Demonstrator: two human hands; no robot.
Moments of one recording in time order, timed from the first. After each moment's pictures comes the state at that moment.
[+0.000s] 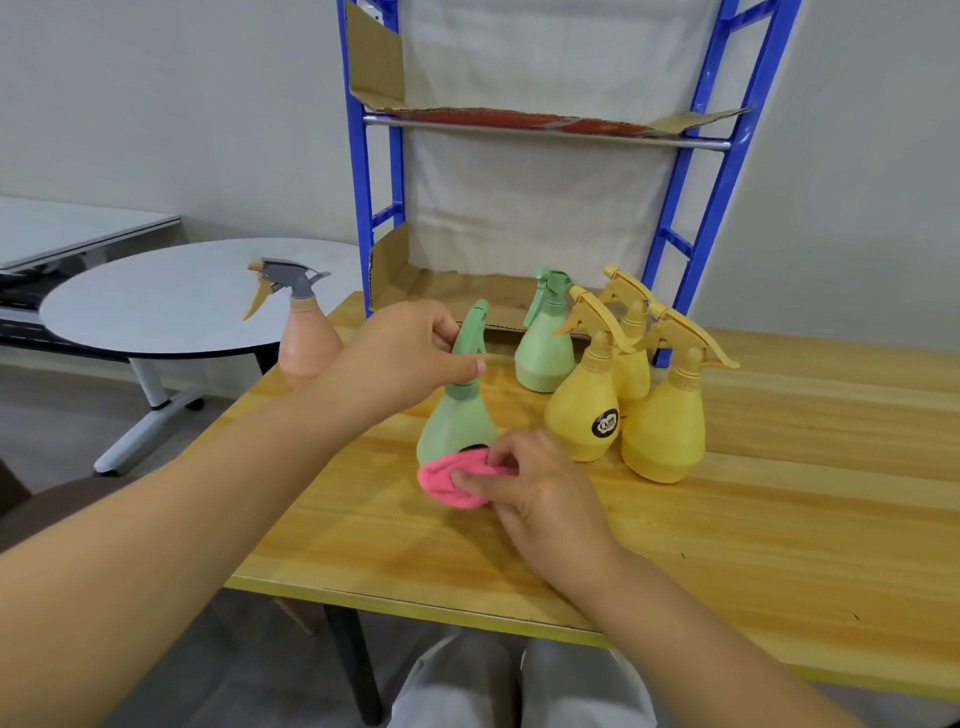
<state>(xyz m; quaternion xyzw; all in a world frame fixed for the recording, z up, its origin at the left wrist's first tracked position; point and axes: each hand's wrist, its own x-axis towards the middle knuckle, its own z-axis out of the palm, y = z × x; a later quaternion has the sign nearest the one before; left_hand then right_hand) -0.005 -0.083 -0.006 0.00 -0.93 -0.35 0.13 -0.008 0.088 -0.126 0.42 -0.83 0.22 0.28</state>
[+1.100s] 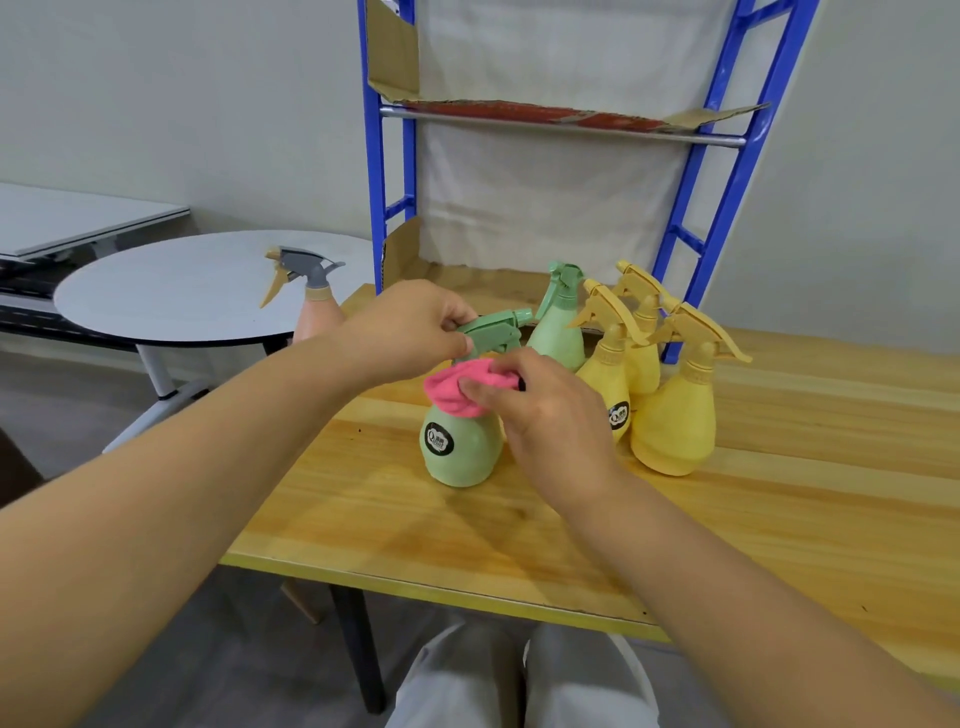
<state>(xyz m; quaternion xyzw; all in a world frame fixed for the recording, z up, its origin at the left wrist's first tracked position) -0.005 -0.096 0.008 -0.06 -0.96 -0.27 0.08 -0.019 0.064 -0.076 0.38 -0.82 0.16 0.40</state>
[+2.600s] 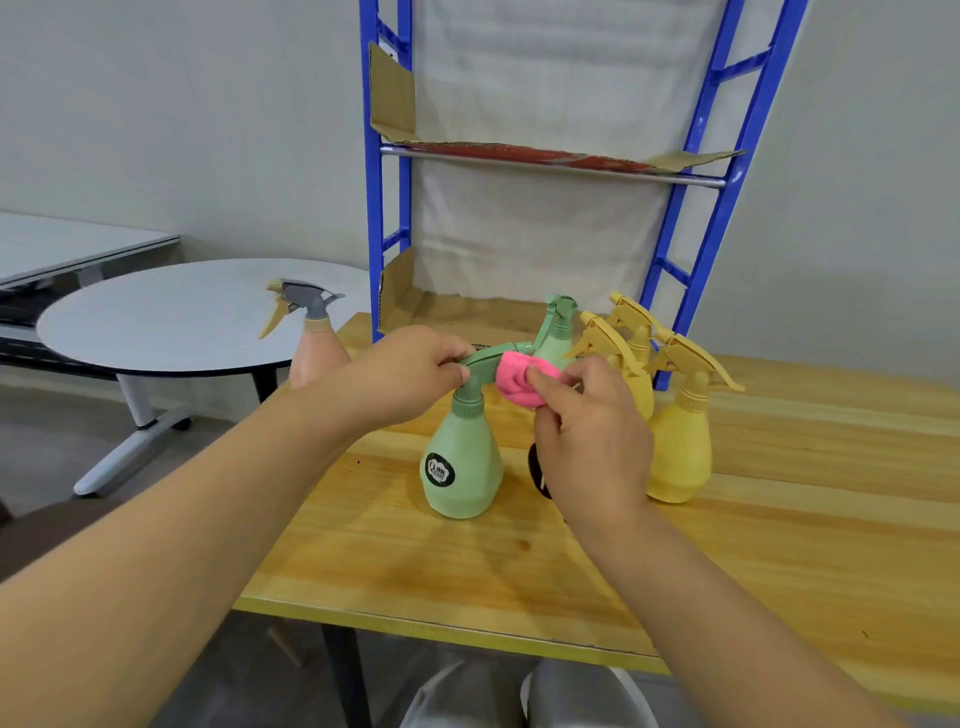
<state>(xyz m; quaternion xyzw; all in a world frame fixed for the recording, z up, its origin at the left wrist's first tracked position) -0.007 -0.108 0.000 -0.10 -0.96 -0.25 0.08 -0.014 0.066 -0.063 0.17 -0.86 0.23 0.43</state>
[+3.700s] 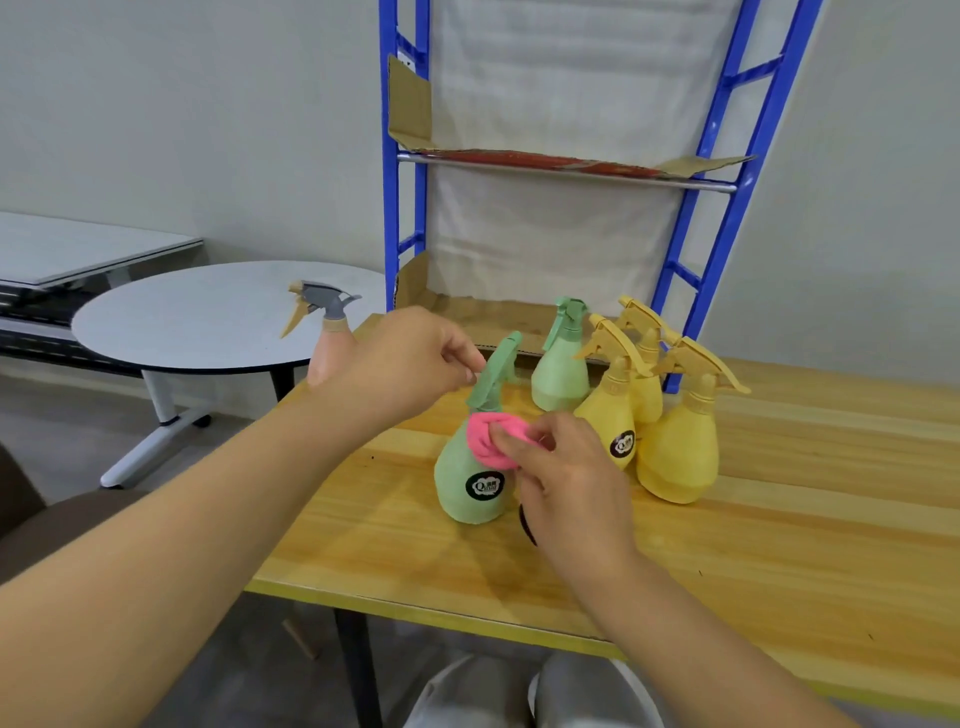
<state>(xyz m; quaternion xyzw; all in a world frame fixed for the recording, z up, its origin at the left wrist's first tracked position) 0.016 -0.105 0.011 -0.04 -0.94 -0.29 0.16 0.011 0.068 -0.094 0.30 -0.85 0.22 0.39</state>
